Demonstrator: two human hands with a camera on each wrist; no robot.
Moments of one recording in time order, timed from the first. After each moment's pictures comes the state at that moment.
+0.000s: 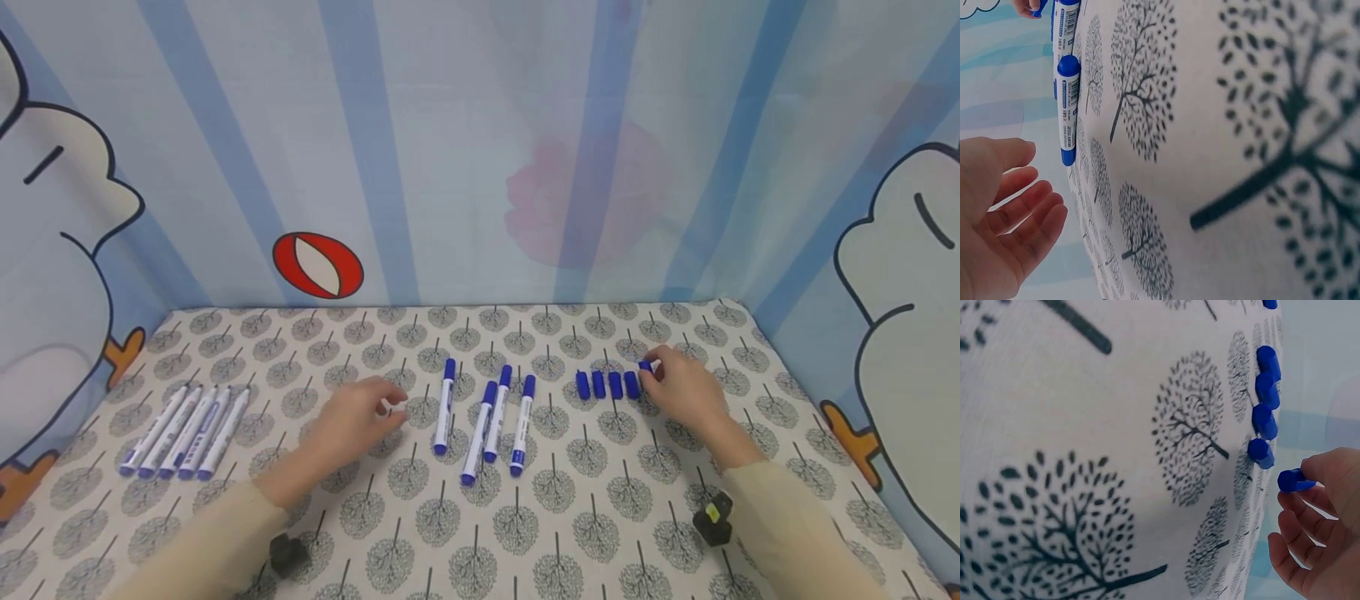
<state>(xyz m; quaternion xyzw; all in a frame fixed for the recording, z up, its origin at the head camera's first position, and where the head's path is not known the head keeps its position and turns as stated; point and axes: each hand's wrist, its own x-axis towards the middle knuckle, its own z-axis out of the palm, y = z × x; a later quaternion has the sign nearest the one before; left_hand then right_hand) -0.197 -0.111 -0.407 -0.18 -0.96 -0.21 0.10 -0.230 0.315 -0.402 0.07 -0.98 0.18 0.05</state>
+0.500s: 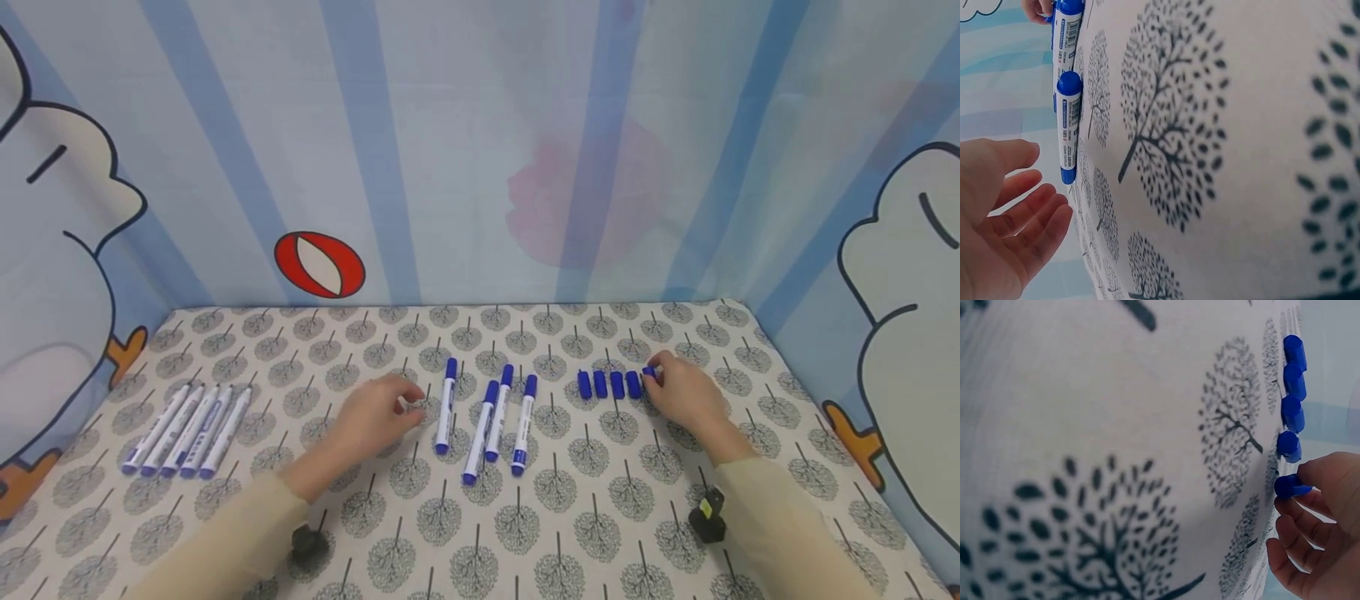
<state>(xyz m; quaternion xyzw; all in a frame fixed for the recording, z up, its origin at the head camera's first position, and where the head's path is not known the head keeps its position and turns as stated) -0.205 -0.094 -0.411 -0.16 -0.96 -0.22 0.06 -0.238 0.319 -0.420 0.04 -0.99 0.15 0.04</state>
